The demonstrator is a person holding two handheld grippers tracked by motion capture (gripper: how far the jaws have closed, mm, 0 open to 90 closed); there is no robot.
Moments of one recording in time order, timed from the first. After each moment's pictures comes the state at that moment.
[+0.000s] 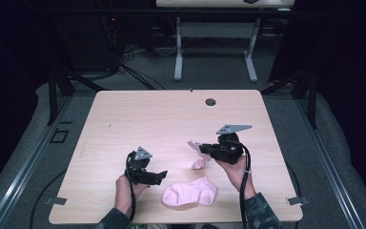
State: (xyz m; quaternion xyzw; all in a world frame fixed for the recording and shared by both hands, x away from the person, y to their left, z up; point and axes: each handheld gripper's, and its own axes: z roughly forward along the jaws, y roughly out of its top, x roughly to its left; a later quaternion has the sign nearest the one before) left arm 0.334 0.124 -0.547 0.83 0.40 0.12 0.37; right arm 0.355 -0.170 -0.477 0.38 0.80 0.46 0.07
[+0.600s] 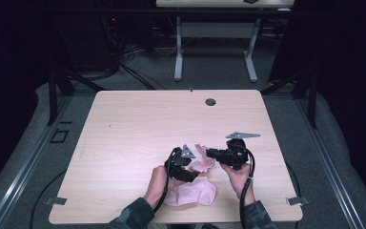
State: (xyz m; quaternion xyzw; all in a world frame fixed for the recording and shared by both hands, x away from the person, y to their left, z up) left arm 0.356 0.015 -0.556 0.90 0.27 0.09 0.33; right arm 0.357 -0.196 -0.517 0.47 0.74 0.48 0.03
